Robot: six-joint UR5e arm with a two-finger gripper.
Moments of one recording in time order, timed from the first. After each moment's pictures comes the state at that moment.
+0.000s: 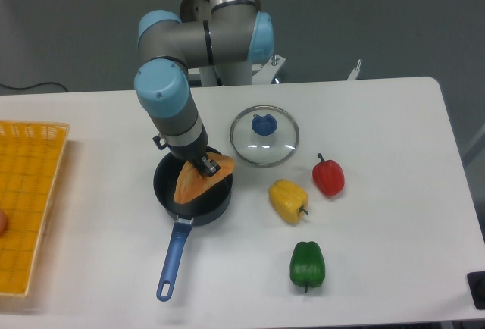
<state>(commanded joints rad) 2.20 -1.86 -1.77 -1.09 1.67 0.96</state>
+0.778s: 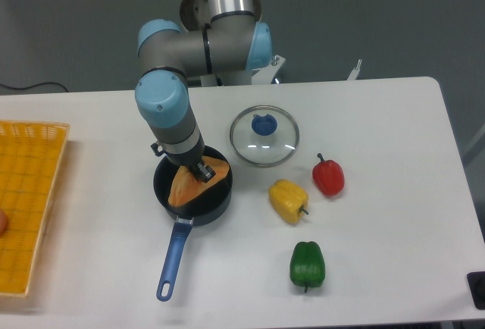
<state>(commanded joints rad) 2.20 -1.88 -1.77 -1.09 1.62 0.96</state>
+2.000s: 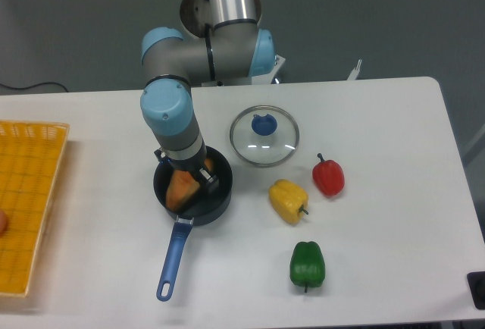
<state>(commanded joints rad) 2.21 -1.89 -1.77 -1.07 1.63 0.97</state>
